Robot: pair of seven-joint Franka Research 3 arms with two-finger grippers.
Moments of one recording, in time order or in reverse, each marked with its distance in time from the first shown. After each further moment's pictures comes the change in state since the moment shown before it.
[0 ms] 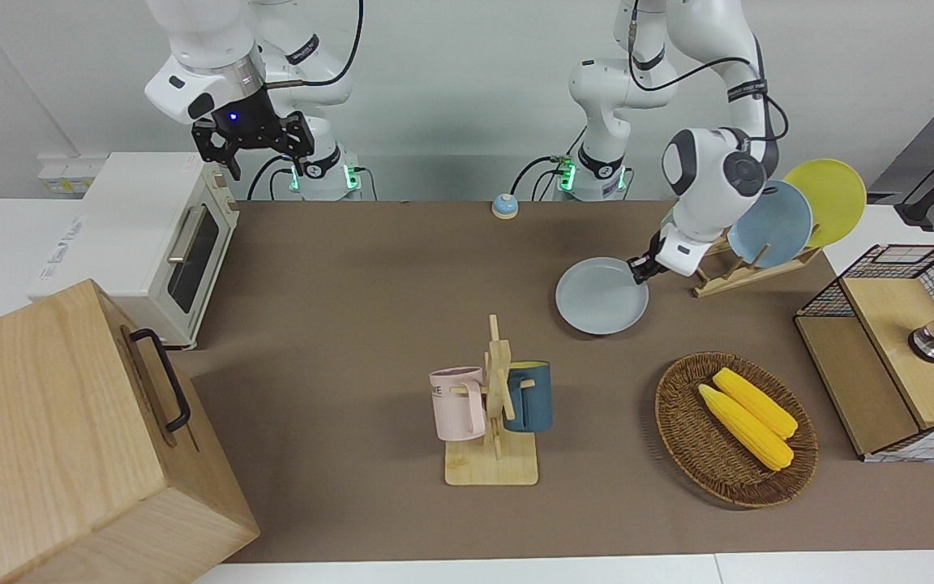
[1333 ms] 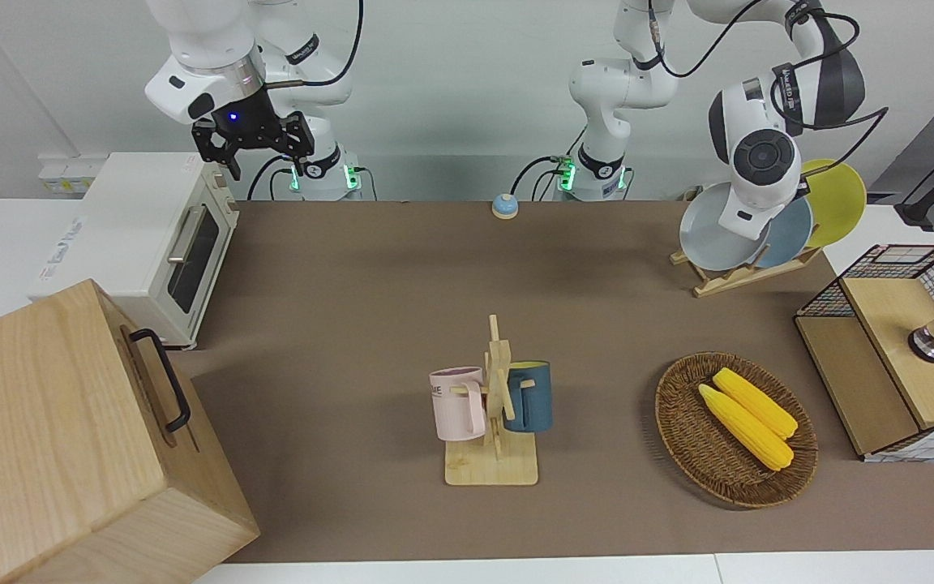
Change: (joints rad) left arm -0.003 -0.003 0.032 0.262 0.763 -0.606 0.119; right arm 0.000 0.000 0.000 0.000 0.000 0.000 0.000
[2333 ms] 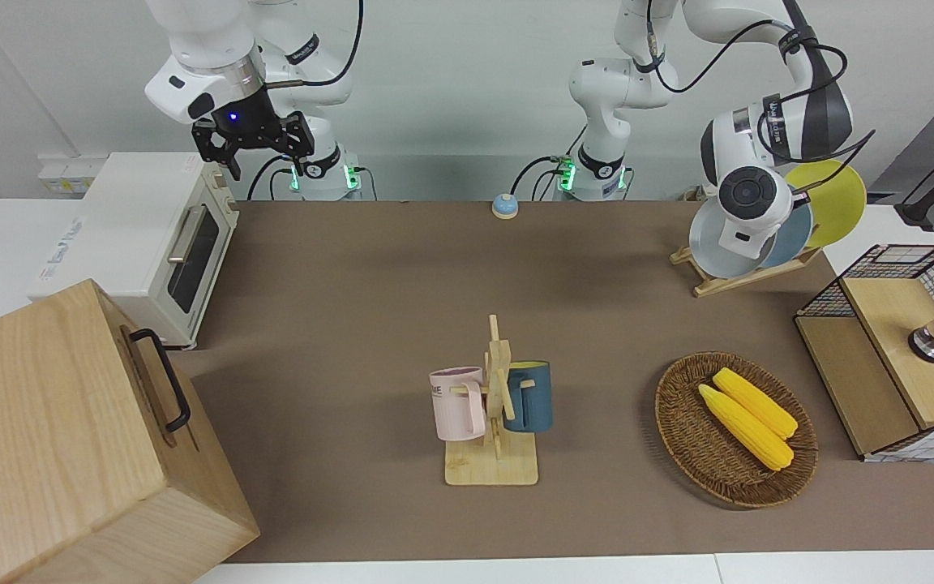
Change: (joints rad) left arm 0.000 0.074 0.000 -0.002 0.074 -0.015 -0.118; right arm 0.000 0.000 0.000 0.000 0.000 0.000 0.000
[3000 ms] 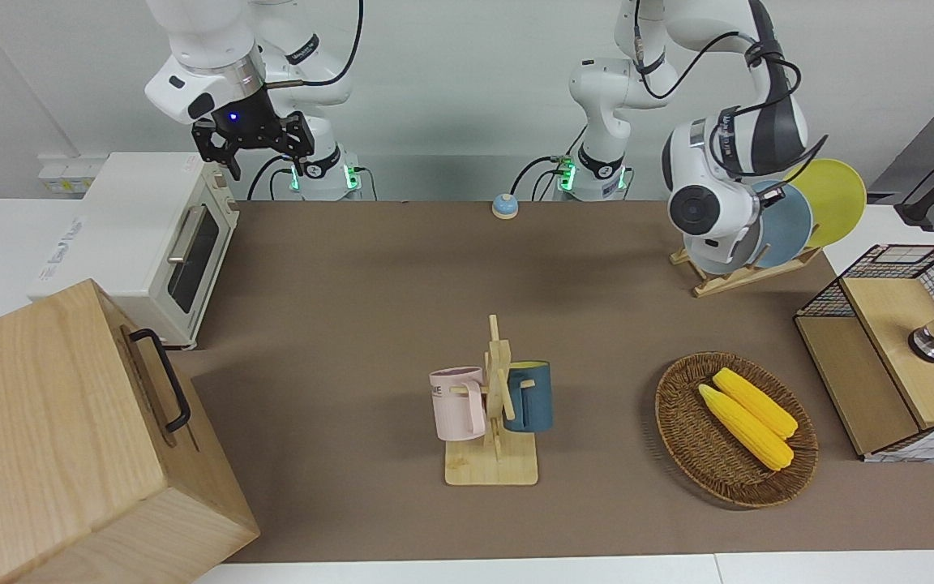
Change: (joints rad) left arm -0.018 0.028 -0.112 0.000 0.053 -0.139 -0.146; right arm 0.000 0.000 0.000 0.000 0.000 0.000 0.000
